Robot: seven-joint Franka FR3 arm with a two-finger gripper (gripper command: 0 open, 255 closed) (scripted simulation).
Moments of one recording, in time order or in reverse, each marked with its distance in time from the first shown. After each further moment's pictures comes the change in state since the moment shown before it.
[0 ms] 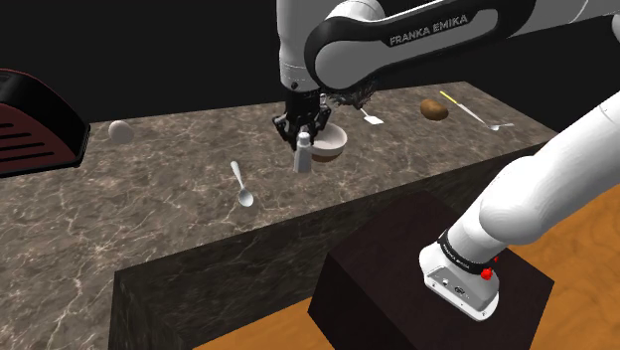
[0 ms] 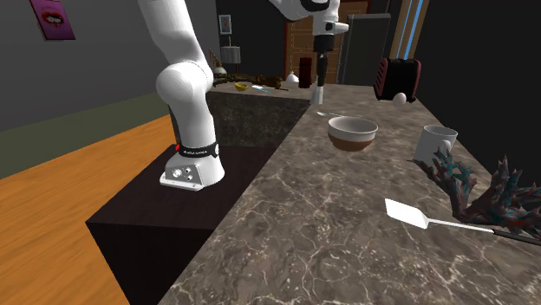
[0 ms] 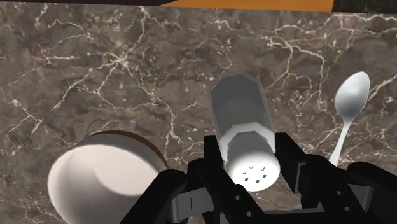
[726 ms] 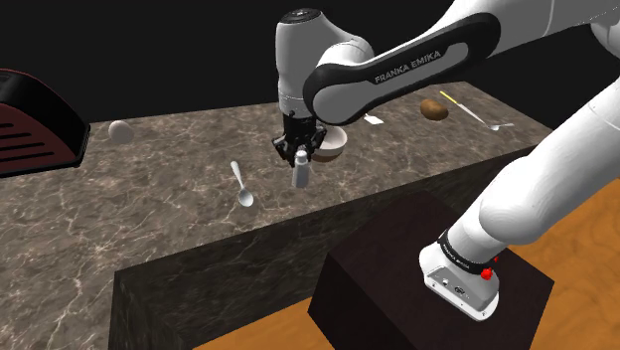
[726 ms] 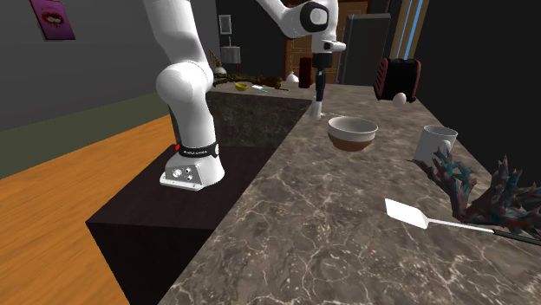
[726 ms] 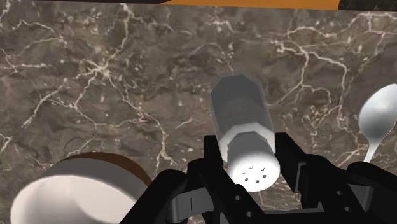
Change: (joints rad) arm -0.003 0.067 0.014 -0.090 -0.037 0.148 0.041
